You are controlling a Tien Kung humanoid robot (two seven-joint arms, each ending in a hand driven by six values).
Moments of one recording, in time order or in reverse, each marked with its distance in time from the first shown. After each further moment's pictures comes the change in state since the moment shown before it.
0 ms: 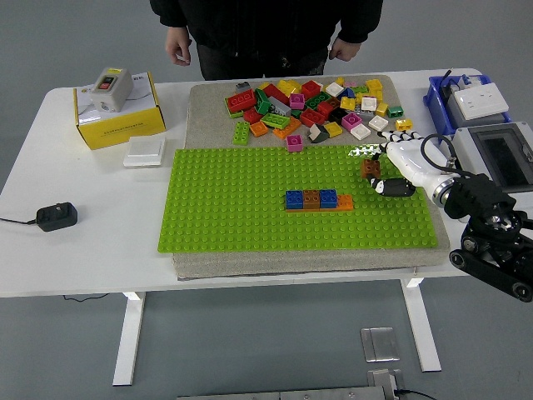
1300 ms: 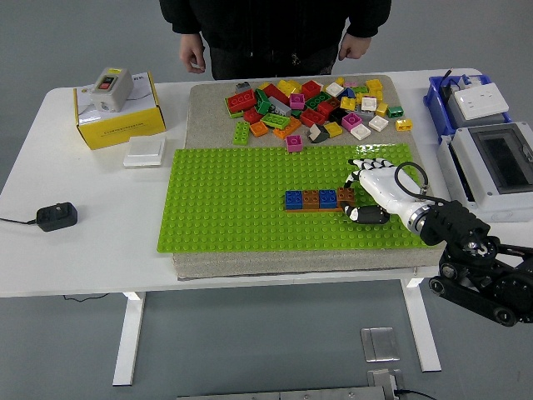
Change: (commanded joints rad) left arm 0.003 -0.004 0.018 0.000 -0.024 0.001 0.002; right arm -0.048 0.066 -0.031 0.000 0.006 -0.020 0.010
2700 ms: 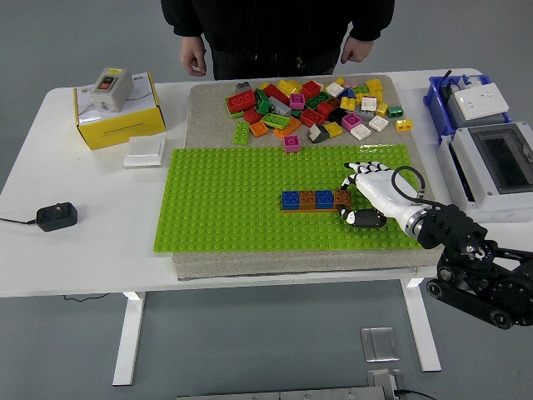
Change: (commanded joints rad) left arm -0.001 0.000 0.017 0.000 -0.012 0.001 -0.001; right arm -0.008 0.014 -0.001 -0.023 -0.002 -0.012 0.040
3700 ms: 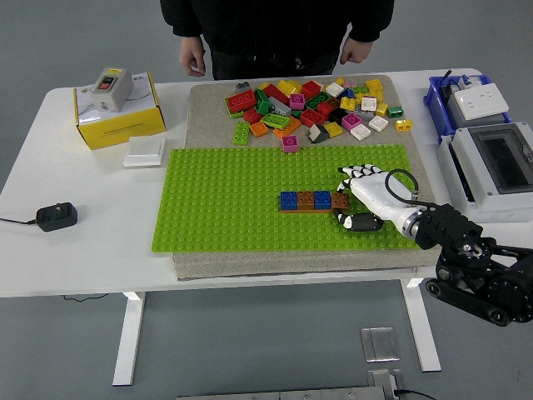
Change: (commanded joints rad) left arm -0.010 0.002 0.015 0.000 -0.009 0.002 -0.002; right arm 0.033 0.015 -0.060 -0.044 0.000 0.004 0.041
